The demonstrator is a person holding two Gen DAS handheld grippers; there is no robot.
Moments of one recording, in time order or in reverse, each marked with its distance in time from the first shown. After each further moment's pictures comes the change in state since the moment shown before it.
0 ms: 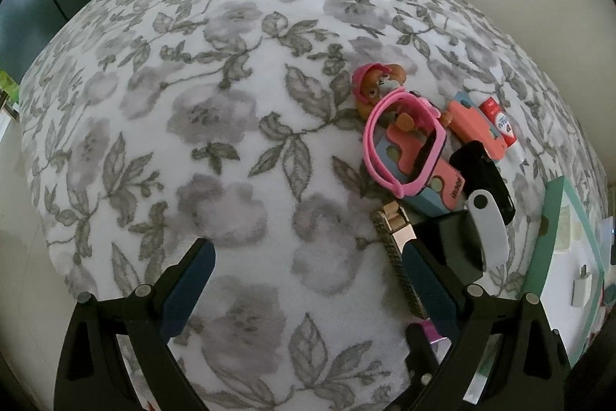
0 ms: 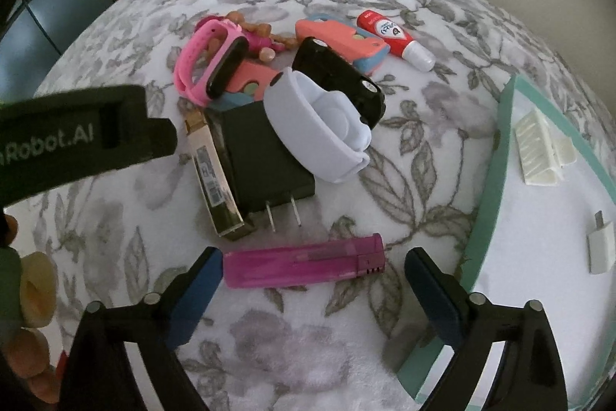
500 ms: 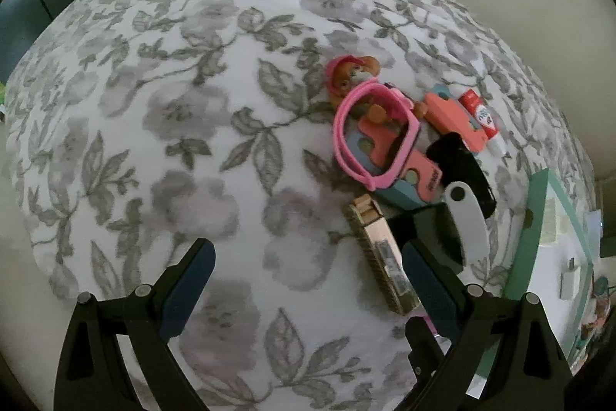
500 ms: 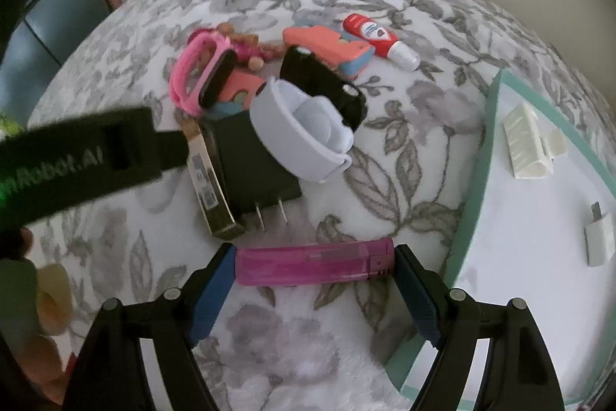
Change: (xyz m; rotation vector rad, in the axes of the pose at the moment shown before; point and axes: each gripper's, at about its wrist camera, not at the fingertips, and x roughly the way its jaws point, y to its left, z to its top) left arm 0.005 -0.010 0.001 0.022 0.018 -0.069; right arm -0.012 -0.014 -0.002 0.051 -0.012 0.032
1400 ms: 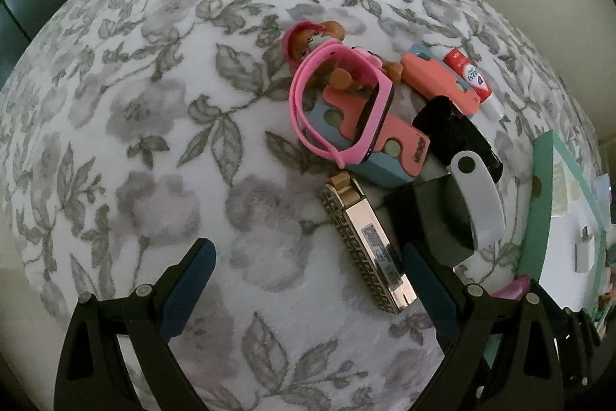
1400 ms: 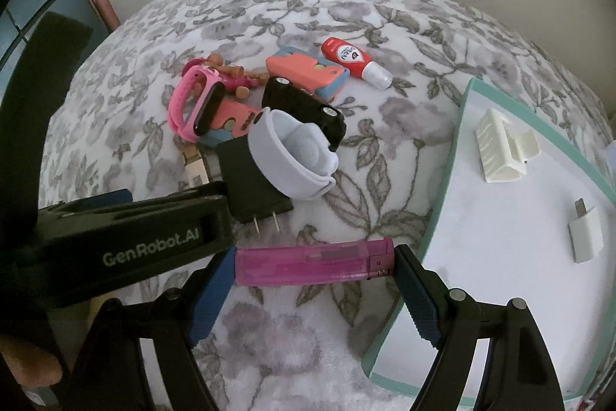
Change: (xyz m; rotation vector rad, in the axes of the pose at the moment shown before) left arm 0.032 -0.032 0.007 0.104 0.039 0.012; right arm -0.023 -0.015 0.005 0.037 -0.046 0.002
